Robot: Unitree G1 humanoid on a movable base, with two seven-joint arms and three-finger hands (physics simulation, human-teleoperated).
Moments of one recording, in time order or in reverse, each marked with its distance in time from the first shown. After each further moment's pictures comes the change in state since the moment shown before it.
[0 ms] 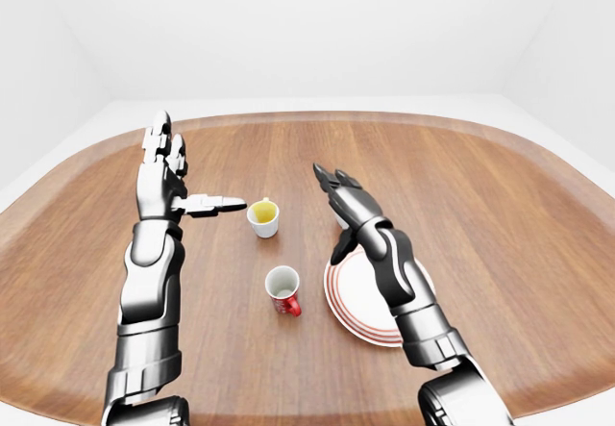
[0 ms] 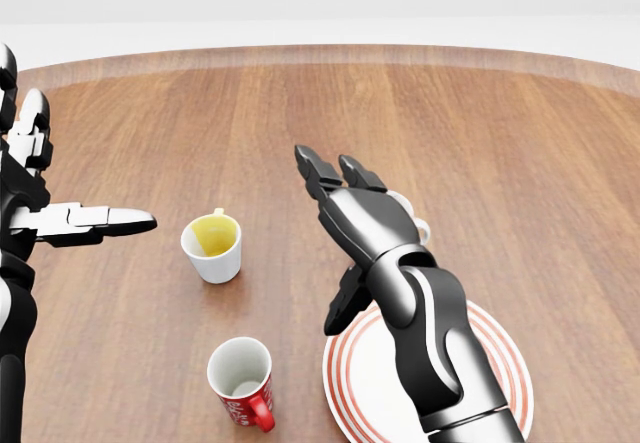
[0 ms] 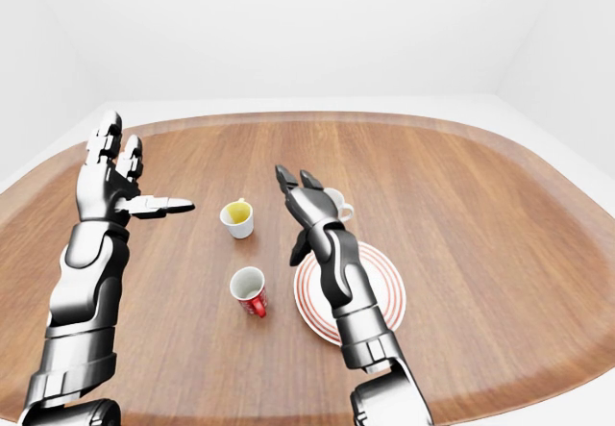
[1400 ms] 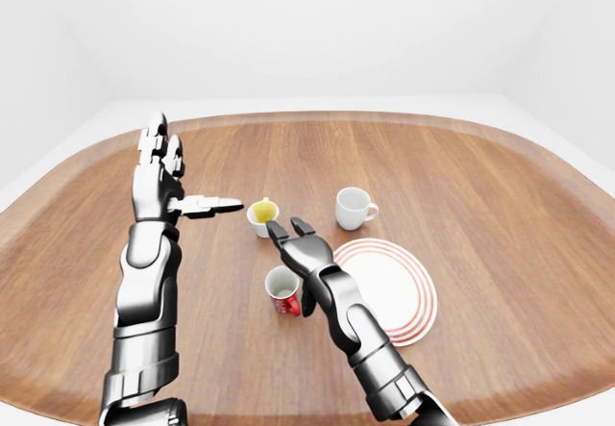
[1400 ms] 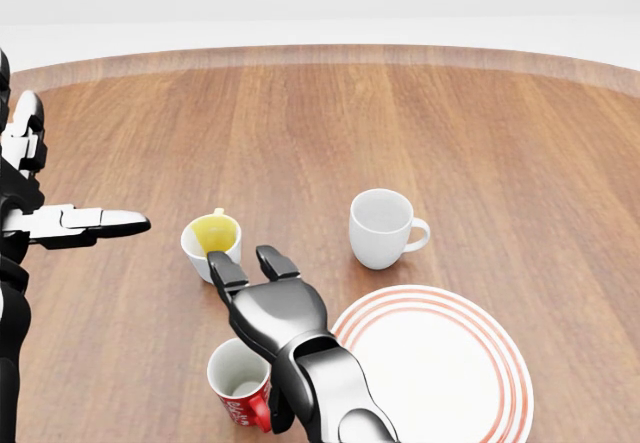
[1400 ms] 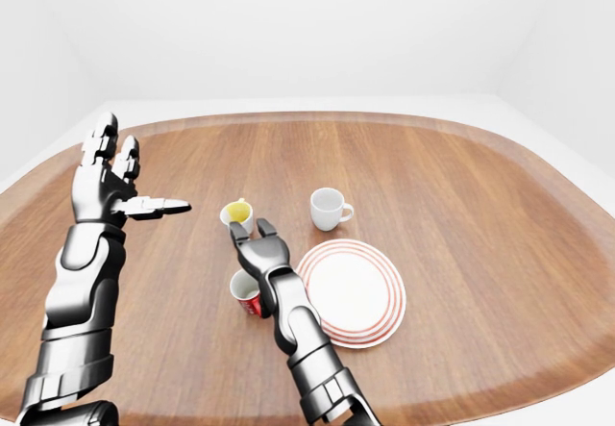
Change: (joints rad) left arm 0.009 0.007 0.011 -0.005 -0.014 0.000 -0.006; right arm 0.172 0.217 0.200 0.093 -0.359 0.000 0.001
